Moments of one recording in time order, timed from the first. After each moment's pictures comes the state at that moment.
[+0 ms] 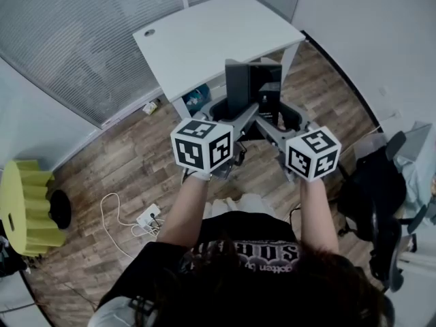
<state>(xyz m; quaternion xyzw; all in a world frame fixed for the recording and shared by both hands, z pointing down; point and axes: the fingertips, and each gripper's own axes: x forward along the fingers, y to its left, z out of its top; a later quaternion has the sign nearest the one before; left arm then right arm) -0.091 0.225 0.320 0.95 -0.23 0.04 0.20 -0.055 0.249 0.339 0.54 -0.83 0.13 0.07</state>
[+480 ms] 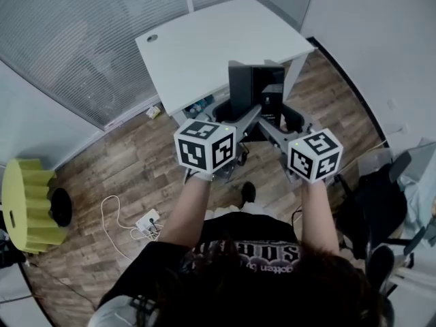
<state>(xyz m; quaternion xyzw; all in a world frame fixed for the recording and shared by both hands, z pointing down) -0.056 0.163 0.323 0.94 -0.25 0.04 0.20 -0.018 0.186 0.342 0.52 -0.84 0.13 0.07</state>
